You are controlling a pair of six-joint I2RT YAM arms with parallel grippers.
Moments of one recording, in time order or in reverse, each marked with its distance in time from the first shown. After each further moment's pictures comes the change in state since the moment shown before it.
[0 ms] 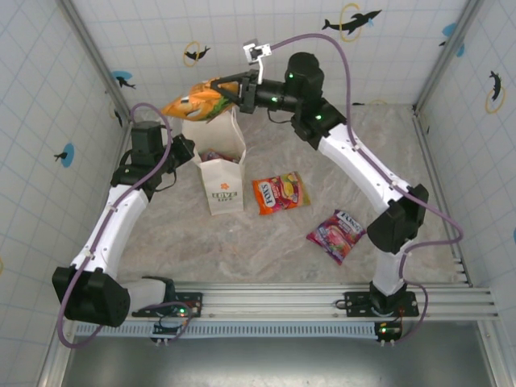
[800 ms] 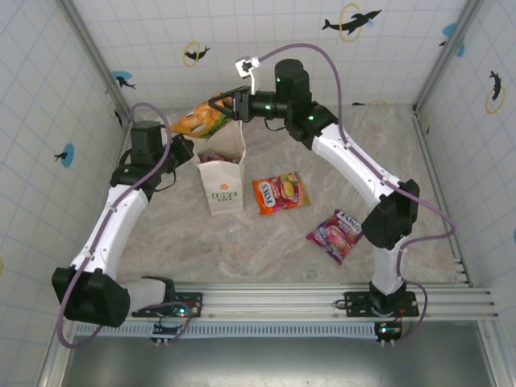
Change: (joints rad) left arm 0.000 -0.002 0.010 -0.018 -0.012 0.000; right arm 0.002 0.043 0.000 -0.177 0.013 -0.049
